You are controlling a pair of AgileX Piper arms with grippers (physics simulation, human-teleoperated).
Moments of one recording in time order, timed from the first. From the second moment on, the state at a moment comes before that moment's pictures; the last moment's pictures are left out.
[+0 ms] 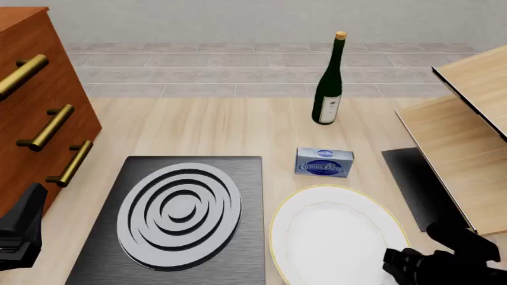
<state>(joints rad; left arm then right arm) 0.00 0.01 0.00 0.00 0.00 0.30 1.03 -0.06 0.10 0.70</state>
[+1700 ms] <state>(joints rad) 0.00 0.01 0.00 0.00 0.00 0.24 0.74 -0.58 0.56 0.55</state>
